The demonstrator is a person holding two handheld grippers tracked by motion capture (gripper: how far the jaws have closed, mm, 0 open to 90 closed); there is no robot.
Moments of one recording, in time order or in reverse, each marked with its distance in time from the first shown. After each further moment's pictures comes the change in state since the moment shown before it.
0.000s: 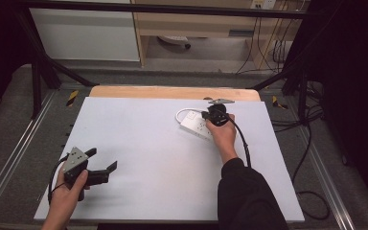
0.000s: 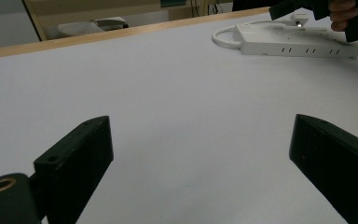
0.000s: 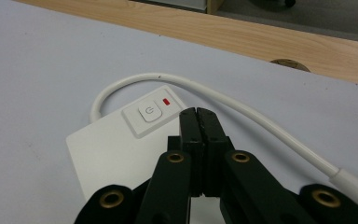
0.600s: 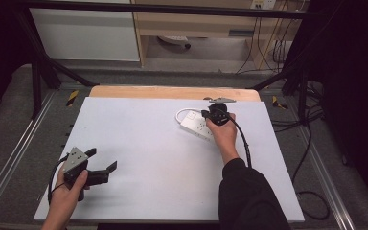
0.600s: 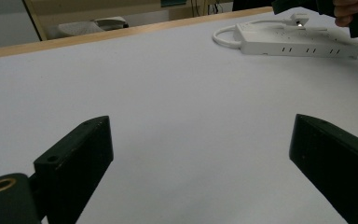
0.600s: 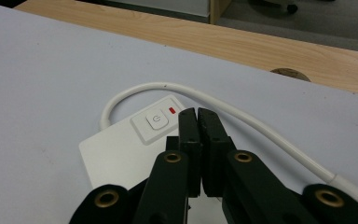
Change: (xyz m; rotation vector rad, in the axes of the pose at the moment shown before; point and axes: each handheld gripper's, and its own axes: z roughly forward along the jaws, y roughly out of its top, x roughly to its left) left arm 0.000 0.000 0.000 0.000 0.001 0.000; right arm 0.001 0.005 -0.007 -0.022 0.015 0.004
